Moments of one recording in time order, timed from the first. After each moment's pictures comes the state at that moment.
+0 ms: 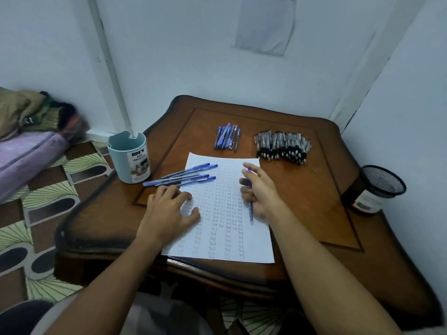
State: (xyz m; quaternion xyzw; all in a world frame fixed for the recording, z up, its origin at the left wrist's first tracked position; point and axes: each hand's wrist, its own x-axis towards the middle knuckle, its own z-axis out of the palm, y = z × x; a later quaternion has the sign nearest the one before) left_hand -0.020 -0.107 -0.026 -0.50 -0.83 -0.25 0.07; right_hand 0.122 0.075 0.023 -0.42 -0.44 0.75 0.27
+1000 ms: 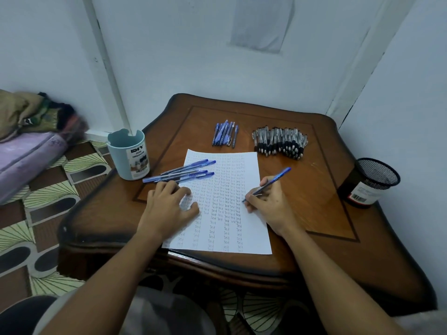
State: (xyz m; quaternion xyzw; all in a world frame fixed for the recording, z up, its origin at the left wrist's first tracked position) left_hand -0.019 -0.106 -0.027 -0.50 -0.83 -0.25 0.08; right_hand 0.185 0.057 0.000 -0.31 -0.65 0.62 0.30
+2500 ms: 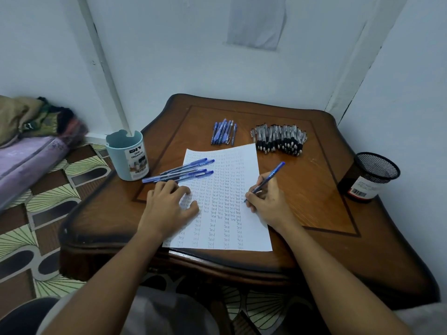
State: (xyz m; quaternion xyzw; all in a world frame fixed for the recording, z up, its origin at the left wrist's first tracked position) left_hand -0.021 -0.105 -0.030 -0.50 -0.82 -0.26 0.08; right_hand 0.184 0.059 -0.006 -0.31 -0.72 0.54 0.30
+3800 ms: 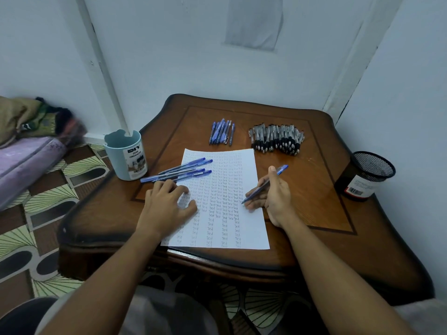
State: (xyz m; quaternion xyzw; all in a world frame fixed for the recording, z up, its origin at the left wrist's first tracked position) left_hand -0.021 -0.106 -0.030 -0.50 -0.83 -0.25 0.08; right_hand 0.182 0.065 0.005 -0.37 -0.54 0.68 0.34
